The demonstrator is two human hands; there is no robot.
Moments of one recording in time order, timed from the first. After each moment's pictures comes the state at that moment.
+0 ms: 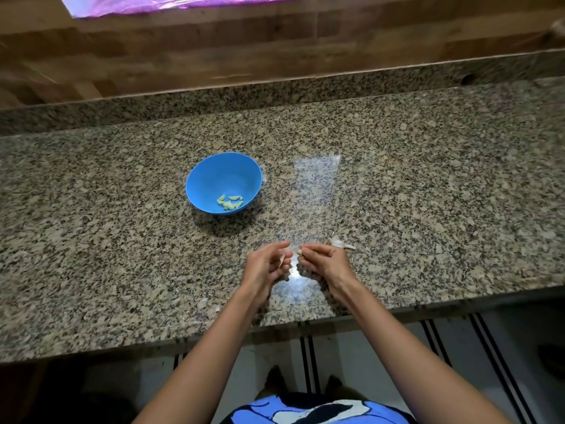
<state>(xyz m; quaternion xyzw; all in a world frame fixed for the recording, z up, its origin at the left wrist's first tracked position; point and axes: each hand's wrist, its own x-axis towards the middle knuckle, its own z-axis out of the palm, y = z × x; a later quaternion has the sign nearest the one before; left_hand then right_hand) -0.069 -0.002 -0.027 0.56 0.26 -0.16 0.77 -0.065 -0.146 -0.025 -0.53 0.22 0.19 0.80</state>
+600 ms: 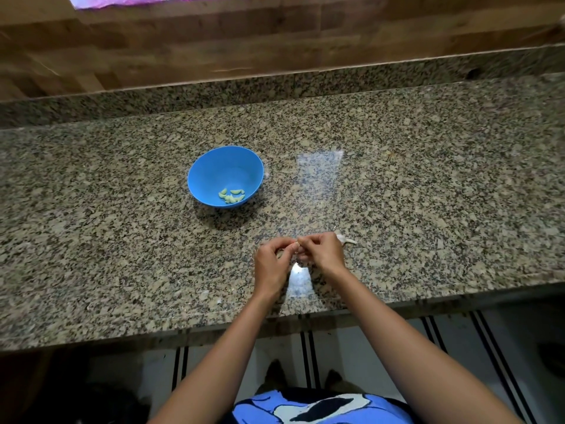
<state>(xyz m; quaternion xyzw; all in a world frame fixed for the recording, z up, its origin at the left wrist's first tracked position) -0.077 -0.019 -0.045 0.82 0.10 0.02 0.56 -0.056 -0.132 -0.026 -0.76 0.16 0.14 0.61</state>
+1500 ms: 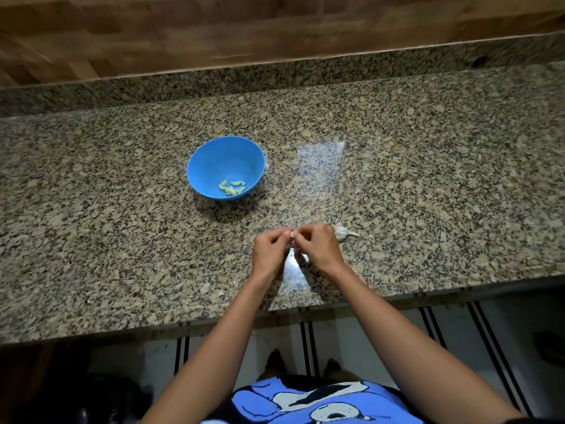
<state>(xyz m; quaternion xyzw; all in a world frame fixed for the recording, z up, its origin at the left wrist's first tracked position) -0.067 -0.010 -0.042 0.74 0.18 -0.06 0.64 -0.053 -0.125 -0.035 -0.88 0.00 0.11 0.46</state>
